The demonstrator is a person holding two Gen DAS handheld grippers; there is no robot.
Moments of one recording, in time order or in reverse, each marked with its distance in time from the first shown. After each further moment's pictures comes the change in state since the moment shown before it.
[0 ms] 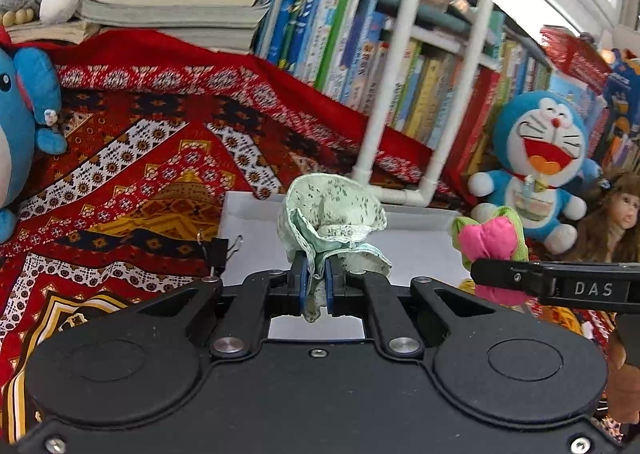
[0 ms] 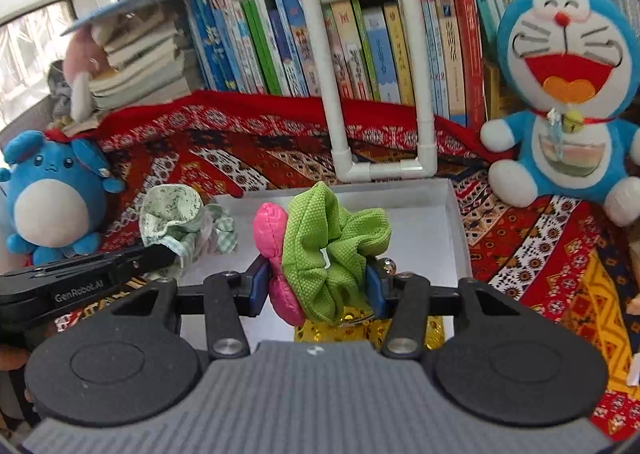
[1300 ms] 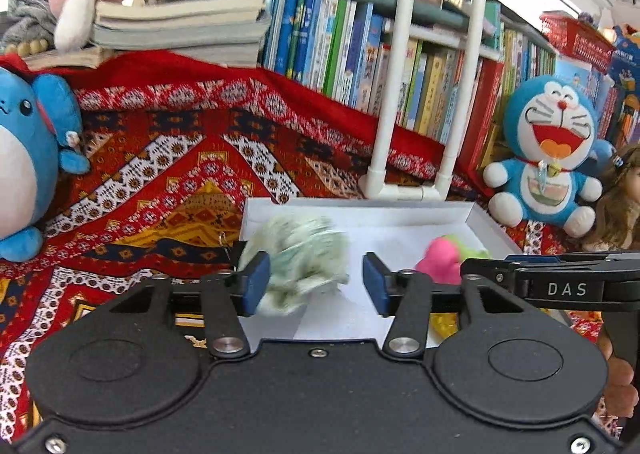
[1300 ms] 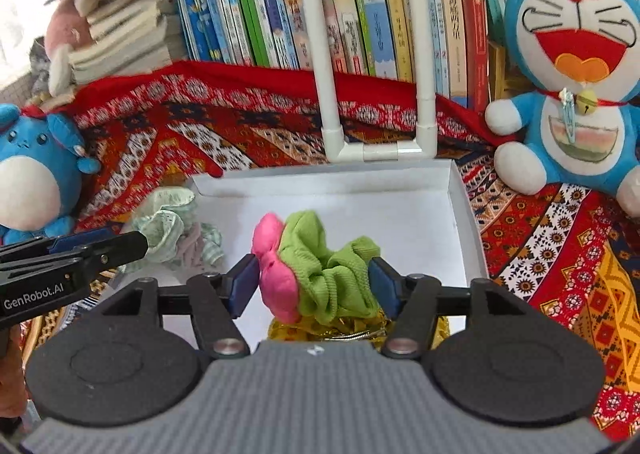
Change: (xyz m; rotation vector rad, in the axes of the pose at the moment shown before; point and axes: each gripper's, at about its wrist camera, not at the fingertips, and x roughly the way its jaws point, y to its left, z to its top) left arm -0.022 -0.008 -0.013 0.077 -0.062 0.070; right arm 0.015 0.001 -0.018 -0.028 -0.024 -0.025
